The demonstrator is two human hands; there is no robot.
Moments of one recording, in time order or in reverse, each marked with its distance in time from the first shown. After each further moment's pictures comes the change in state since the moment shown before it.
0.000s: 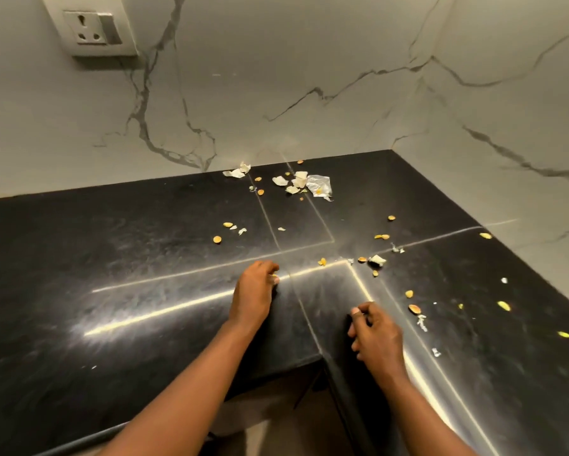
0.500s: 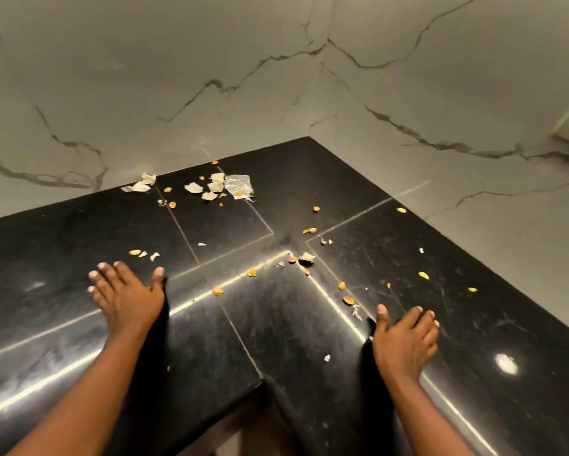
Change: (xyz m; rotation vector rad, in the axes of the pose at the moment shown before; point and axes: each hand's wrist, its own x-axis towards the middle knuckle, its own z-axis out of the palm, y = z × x) left_hand 0.066 -0.059 -0.011 0.397 0.047 -0.429; right_hand 0.035 0.065 -0.090 -0.625 0.644 0.333
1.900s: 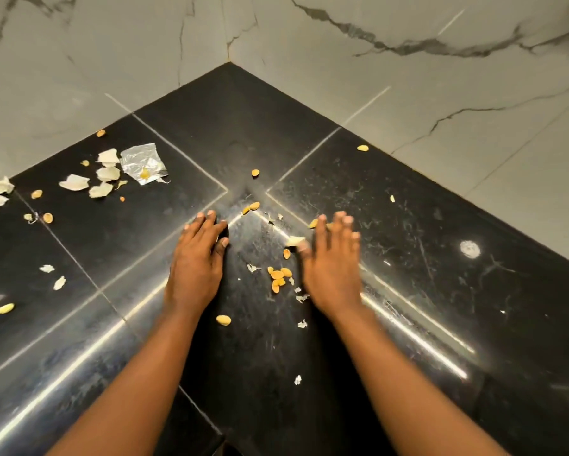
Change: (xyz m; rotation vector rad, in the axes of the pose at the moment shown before) left_hand -0.021 0.180 0.105 -0.250 -0.296 0.803; right_hand 0.067 -0.071 0.036 -0.147 -0.308 -0.368
